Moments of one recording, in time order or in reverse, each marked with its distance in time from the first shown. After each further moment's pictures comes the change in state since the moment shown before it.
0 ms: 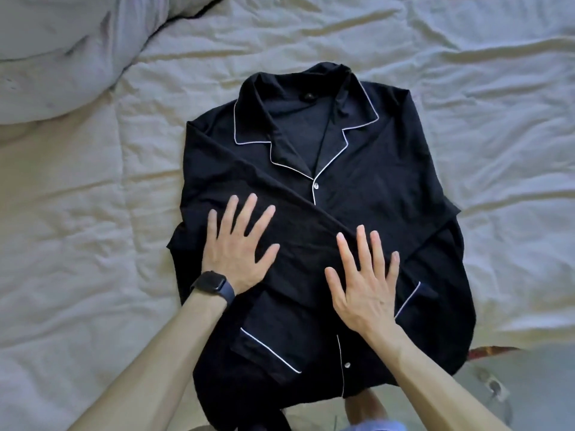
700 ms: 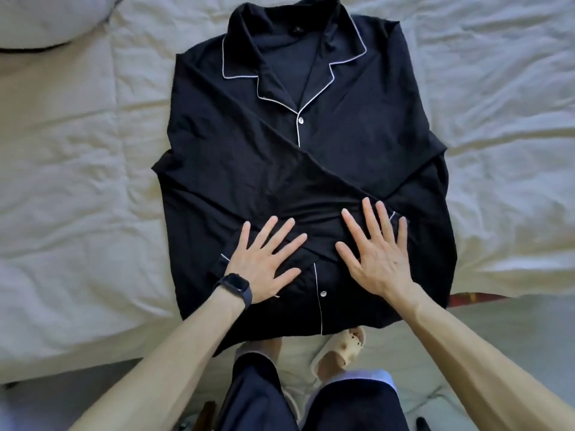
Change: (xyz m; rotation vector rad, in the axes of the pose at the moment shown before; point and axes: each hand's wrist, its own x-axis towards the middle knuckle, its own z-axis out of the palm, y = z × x) left_hand -0.124 0.094 0.050 0.095 -0.274 0.247; right_hand -0.060 0.083 0.007 -0.015 -0.152 -0.137
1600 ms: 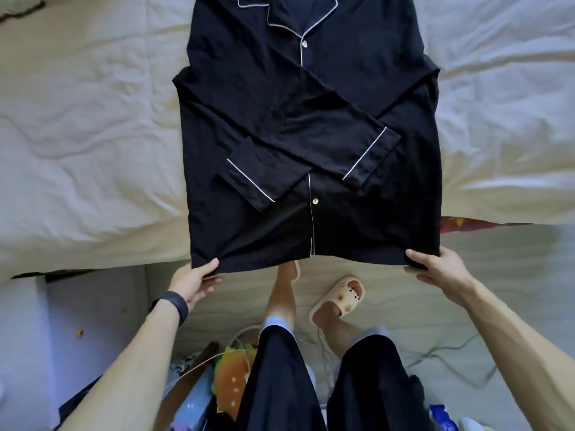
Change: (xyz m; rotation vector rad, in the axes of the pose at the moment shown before) left_hand -0.232 0.042 0.072 -1.692 0.072 -1.367; right_hand -0.184 0.120 0.027 1.118 -0.339 0.819
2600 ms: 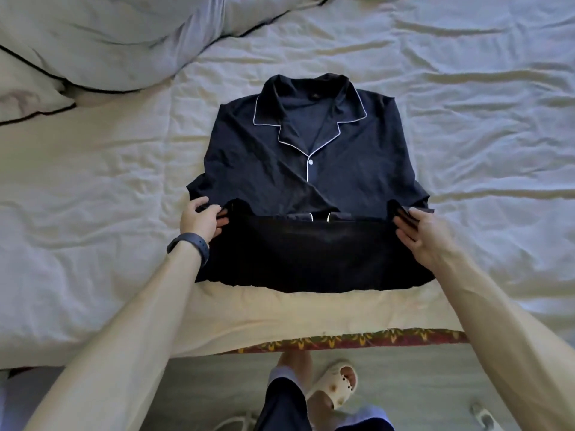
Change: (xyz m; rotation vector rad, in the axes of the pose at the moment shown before) left_hand 0.034 0.302 0.099 -0.126 0.134 0.409; right_hand 0.060 -0.287 0.032 0.601 0.042 -0.136
